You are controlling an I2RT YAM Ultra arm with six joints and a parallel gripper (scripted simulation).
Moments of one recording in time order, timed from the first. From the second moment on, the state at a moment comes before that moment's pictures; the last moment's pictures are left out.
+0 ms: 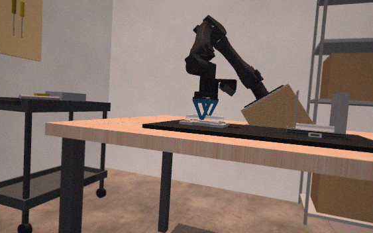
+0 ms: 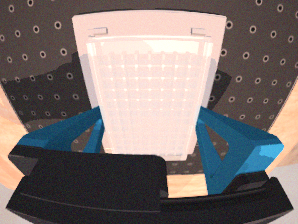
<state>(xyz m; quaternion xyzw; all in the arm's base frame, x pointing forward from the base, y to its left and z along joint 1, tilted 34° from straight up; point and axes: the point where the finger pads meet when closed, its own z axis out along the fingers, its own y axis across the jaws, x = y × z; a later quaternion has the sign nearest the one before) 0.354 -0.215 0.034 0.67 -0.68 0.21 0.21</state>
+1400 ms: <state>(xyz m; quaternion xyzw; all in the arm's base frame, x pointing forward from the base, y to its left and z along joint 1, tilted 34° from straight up) 0.352 -0.216 0.032 0.67 -0.68 0.21 0.21</state>
